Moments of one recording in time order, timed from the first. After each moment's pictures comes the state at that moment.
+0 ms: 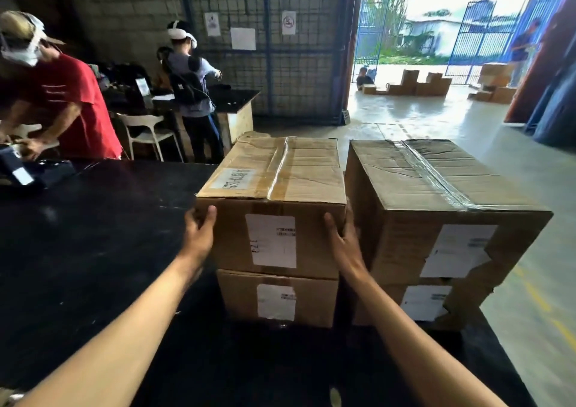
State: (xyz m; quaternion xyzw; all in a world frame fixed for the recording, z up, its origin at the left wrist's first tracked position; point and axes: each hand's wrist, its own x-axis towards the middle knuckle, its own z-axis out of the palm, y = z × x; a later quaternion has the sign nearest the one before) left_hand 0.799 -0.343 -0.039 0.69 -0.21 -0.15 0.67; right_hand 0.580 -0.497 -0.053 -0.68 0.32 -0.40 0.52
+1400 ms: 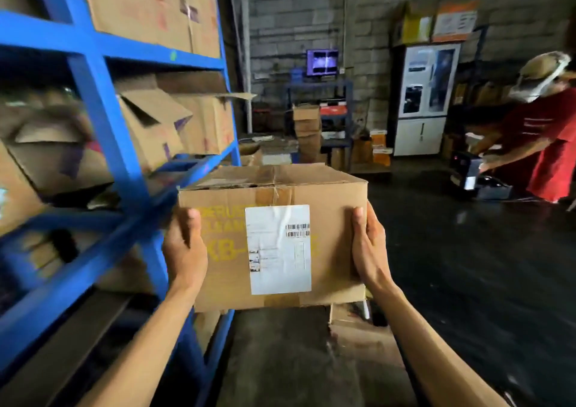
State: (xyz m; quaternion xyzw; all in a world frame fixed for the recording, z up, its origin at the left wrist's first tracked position) left_hand 0.619 0.187 0.060 0.66 0.28 0.57 0.39; right_hand 0.783 -0.032 0.040 -0.65 -0.29 -0.04 0.70
